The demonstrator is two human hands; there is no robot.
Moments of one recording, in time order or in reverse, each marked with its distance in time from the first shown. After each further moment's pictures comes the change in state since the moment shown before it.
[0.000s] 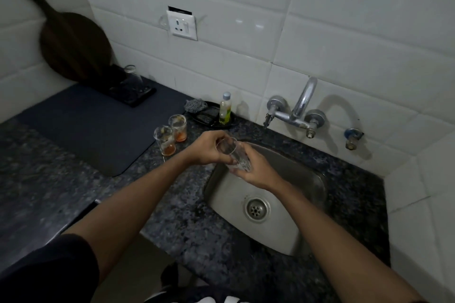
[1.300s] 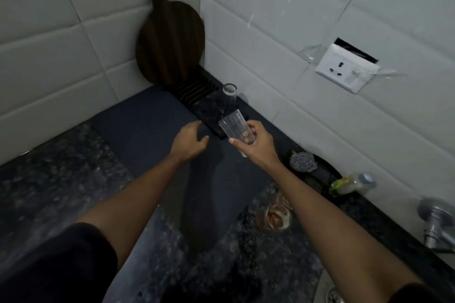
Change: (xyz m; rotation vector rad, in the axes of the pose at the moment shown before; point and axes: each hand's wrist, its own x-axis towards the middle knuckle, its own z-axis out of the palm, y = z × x) left_hand 0.021 -0.375 -0.319 0.108 0.436 -0.493; right_hand 0.425 -0.149 0.227 0.004 0.057 0.117
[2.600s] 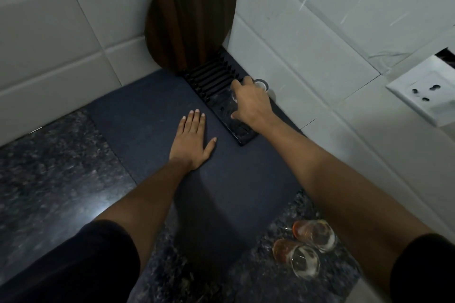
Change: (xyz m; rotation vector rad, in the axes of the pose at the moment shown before) left_hand 0.047 -0.087 0.035 0.563 -0.038 0.056; right_hand 0.173 -0.073 0.080 -1.006 -0.284 -0.252
